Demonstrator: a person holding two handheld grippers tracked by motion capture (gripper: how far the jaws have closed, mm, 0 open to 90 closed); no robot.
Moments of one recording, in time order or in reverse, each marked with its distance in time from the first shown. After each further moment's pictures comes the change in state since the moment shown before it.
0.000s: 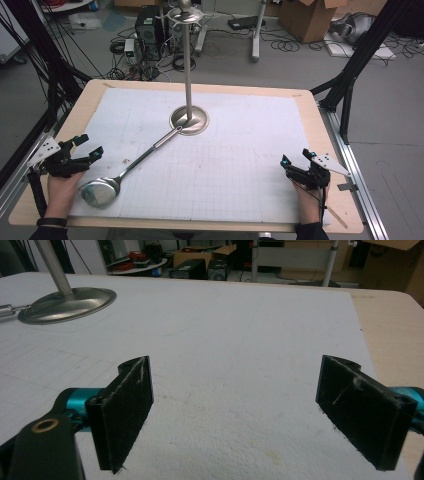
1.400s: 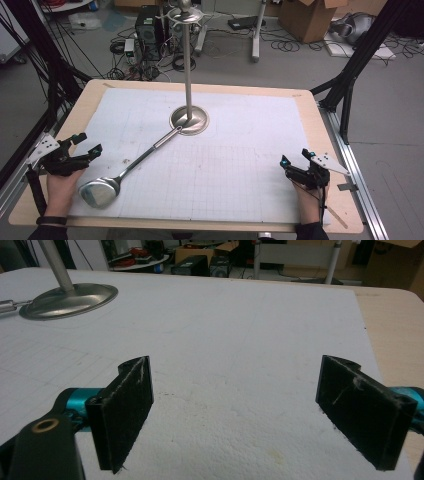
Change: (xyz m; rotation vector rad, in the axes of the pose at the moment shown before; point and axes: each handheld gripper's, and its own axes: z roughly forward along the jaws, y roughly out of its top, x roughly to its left) left arm -0.002 0.016 -0.004 -0.007 0.029 -0.019; right arm 0.001 0.000 0.001 0.013 0.008 -0.001
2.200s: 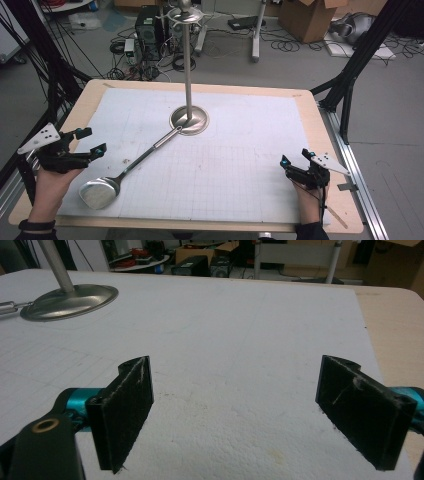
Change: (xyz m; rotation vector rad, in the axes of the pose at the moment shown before) left arm -0.052 0.063 0.003 0.163 -0.131 0.067; right arm -0.001 0.000 0.000 -0.001 0.001 0.001
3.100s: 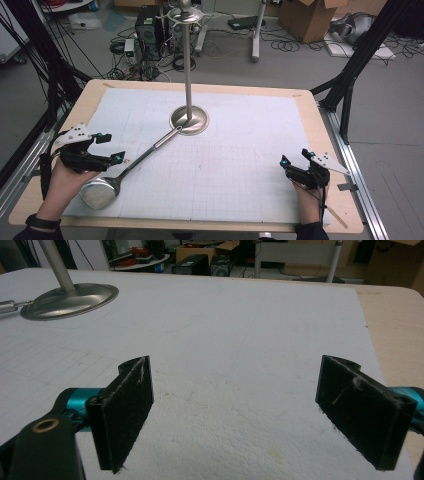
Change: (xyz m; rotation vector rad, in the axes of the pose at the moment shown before) left arm -0.023 0.009 0.034 0.231 -0.053 0.035; right arm 0.000 0.000 0.000 0.008 0.003 0.004
